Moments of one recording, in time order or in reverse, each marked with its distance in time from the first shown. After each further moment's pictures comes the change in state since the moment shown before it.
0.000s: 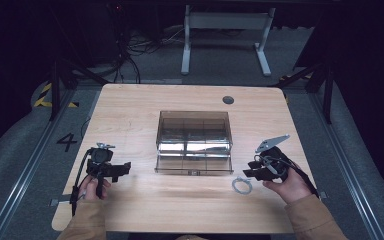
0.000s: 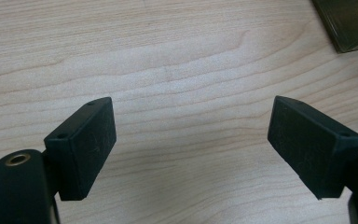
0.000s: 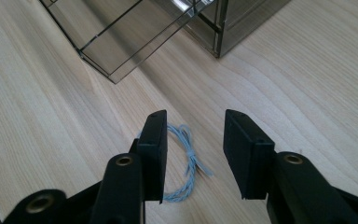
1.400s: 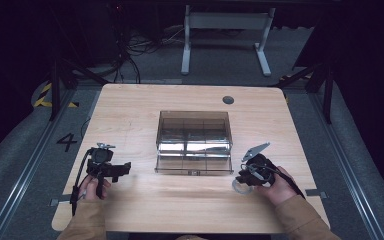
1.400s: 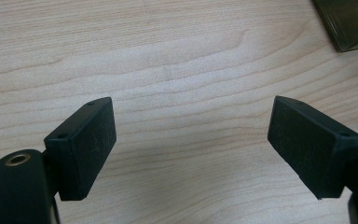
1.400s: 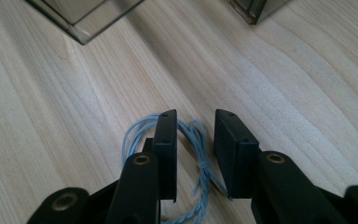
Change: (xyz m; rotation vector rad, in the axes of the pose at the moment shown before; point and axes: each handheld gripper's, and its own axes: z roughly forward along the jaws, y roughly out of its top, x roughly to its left) left arm 0.000 0.000 0.000 0.006 -0.001 0.000; right arm 0.004 -0.007 0.049 0.101 0.012 -0.073
